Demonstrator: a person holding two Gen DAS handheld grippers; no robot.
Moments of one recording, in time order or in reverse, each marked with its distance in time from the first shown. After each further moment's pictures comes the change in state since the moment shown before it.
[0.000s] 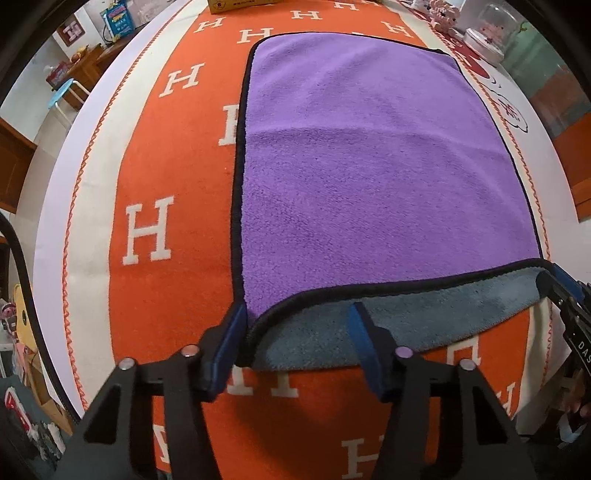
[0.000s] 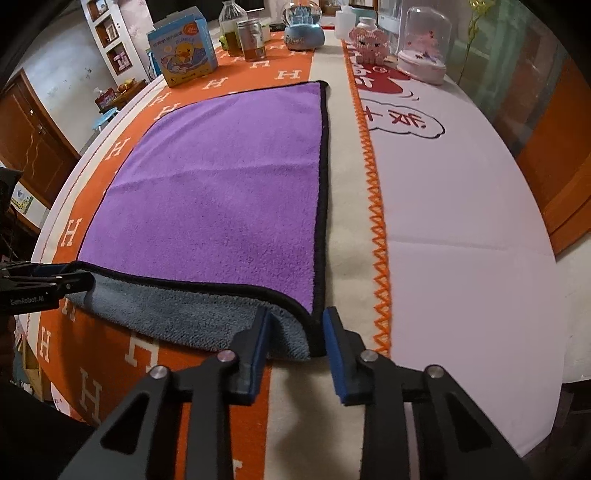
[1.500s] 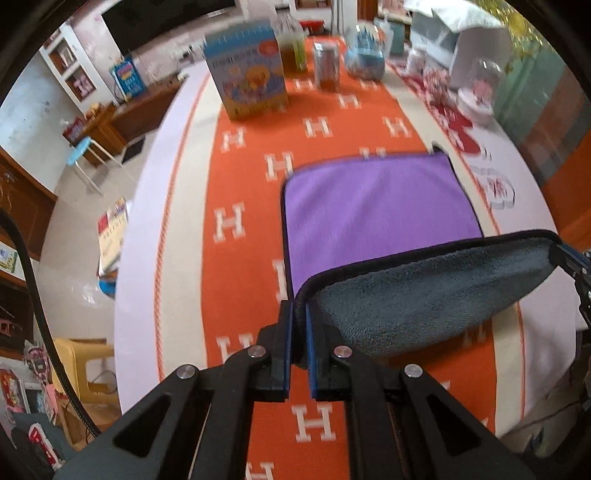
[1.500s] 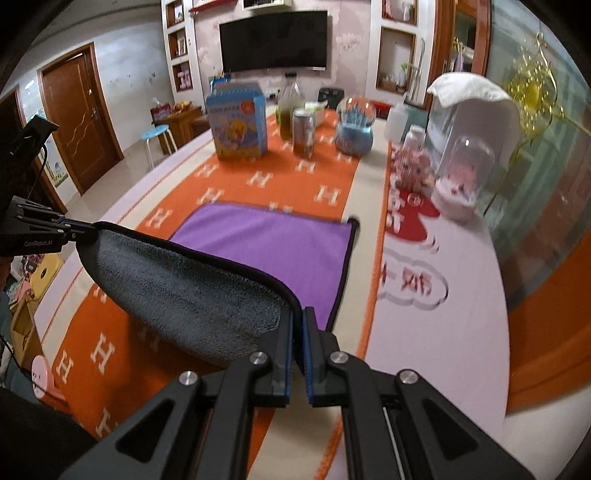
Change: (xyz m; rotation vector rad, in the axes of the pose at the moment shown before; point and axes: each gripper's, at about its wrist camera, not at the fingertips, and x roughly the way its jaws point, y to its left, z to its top) left arm -0.136 0.006 0.085 0.080 -0.207 0.097; right arm -0.068 0.002 0.117 -0.221 -0.269 0.051
